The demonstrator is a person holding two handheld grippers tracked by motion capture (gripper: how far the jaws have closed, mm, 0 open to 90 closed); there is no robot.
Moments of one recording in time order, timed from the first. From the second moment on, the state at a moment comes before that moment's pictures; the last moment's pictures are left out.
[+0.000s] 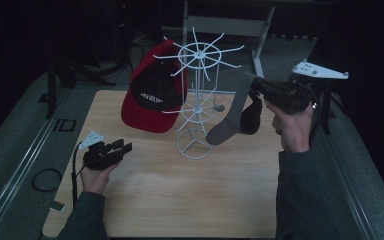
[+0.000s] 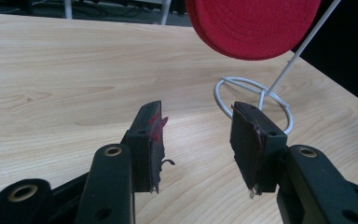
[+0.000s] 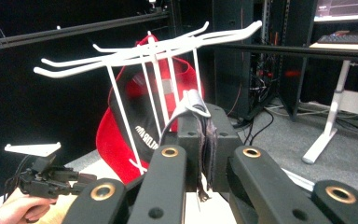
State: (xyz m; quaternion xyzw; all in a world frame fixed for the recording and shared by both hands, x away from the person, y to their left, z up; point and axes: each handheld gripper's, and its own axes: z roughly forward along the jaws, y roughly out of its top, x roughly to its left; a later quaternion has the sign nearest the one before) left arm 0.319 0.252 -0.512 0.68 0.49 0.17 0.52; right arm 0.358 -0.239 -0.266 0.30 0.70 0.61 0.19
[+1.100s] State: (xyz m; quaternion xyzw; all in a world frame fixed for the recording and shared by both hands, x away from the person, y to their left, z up) left arm 0.321 0.250 -0.511 0.68 0.49 0.16 0.53; right arm 0.354 -0.232 -0.229 0.28 0.70 0.63 0.21
